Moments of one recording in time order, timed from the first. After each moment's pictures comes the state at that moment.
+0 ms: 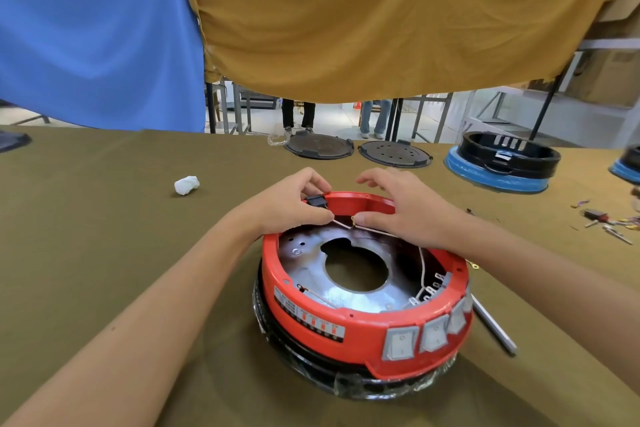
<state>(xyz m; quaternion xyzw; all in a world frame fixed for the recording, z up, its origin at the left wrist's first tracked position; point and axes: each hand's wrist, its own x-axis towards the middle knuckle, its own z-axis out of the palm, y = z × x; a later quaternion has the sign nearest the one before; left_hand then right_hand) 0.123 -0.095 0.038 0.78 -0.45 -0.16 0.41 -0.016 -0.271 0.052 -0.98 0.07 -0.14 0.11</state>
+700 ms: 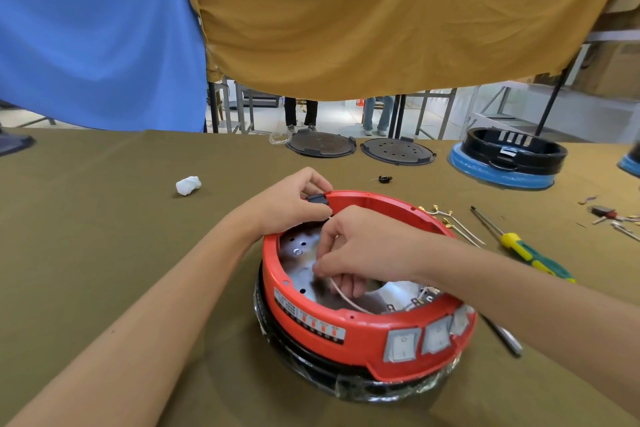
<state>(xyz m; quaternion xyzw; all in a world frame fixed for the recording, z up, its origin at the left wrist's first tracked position) 0.124 -0.098 0.035 0.77 -0.44 -0.15 0.42 -0.025 -0.193 0.056 -0.92 0.07 0.08 0.39</state>
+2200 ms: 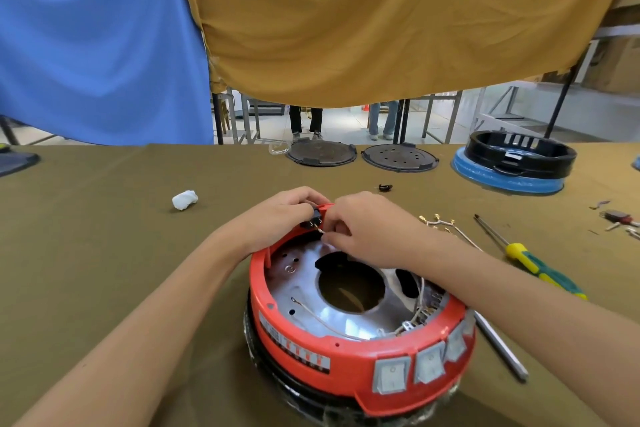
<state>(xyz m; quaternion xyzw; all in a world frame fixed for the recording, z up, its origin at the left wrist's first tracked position) 0.127 -0.099 0.035 0.77 -0.45 -0.17 0.43 0.006 -0.234 0.053 -0.99 -0.02 -0.10 0.05</state>
